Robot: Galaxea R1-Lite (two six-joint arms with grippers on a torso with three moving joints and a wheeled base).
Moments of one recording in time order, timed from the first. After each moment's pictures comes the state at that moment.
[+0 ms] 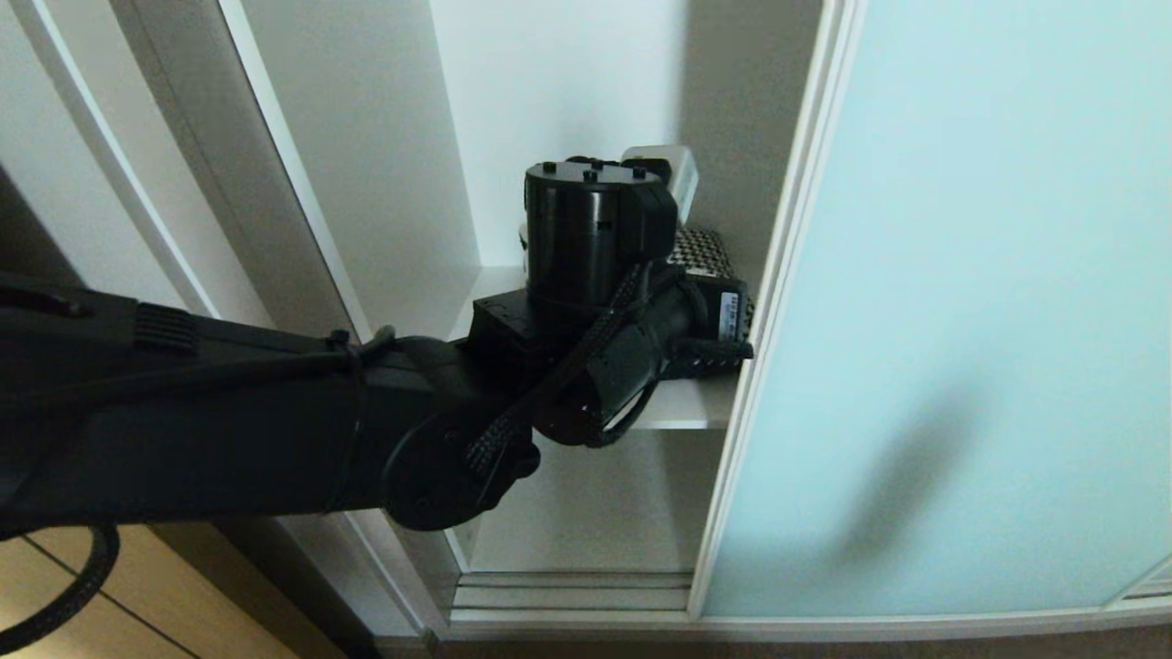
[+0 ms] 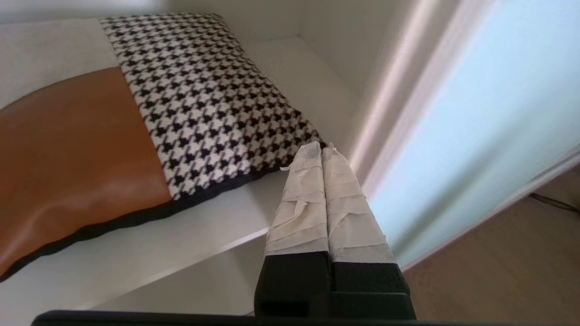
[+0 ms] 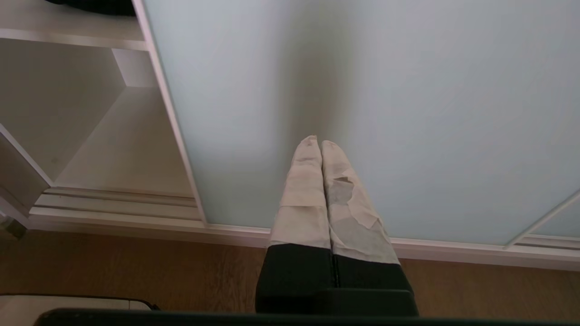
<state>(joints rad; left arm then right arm) -0.86 1.94 -1.39 -0.55 0.29 -0.09 0.00 0.00 0.00 0.00 0.00 -0.03</state>
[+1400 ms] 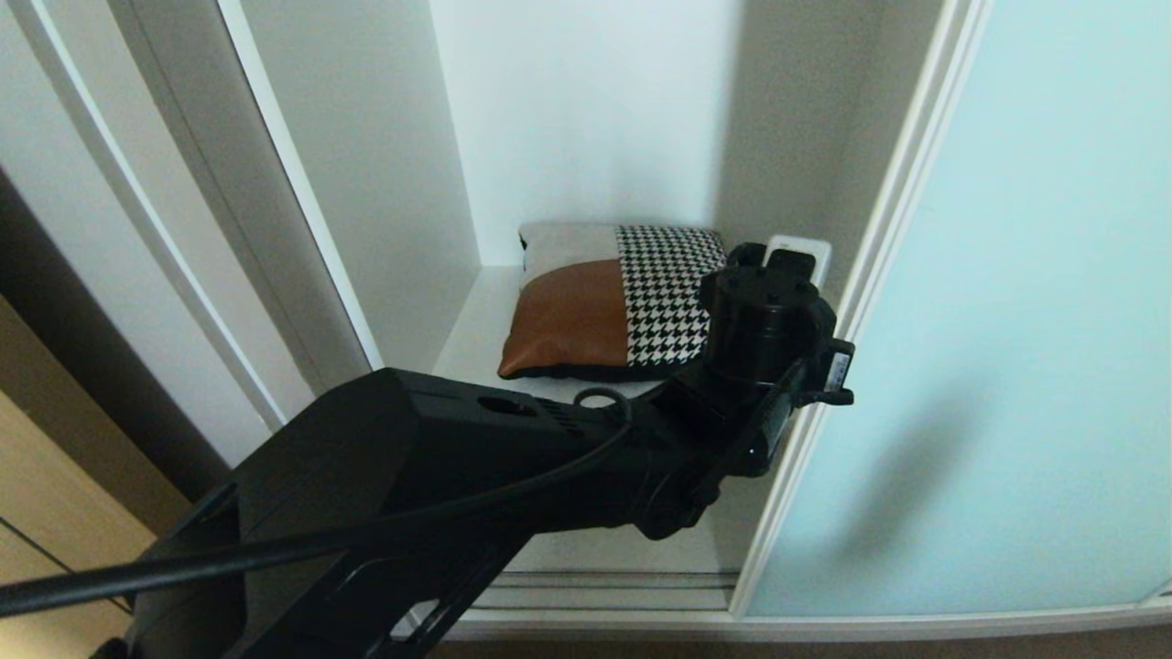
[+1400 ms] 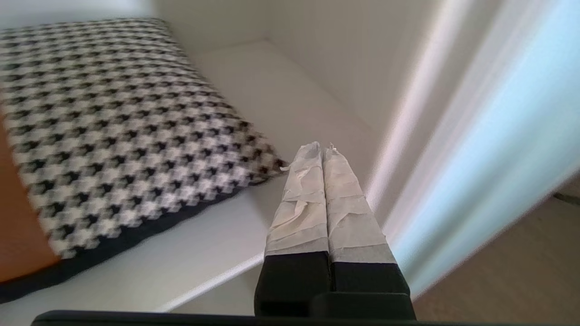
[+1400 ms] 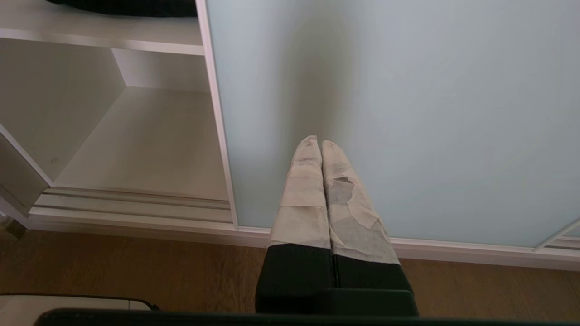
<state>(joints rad) -0.94 2.36 -1.82 -0.60 0.33 0.01 0.00 0.00 0.00 0.00 0.00 -0.03</state>
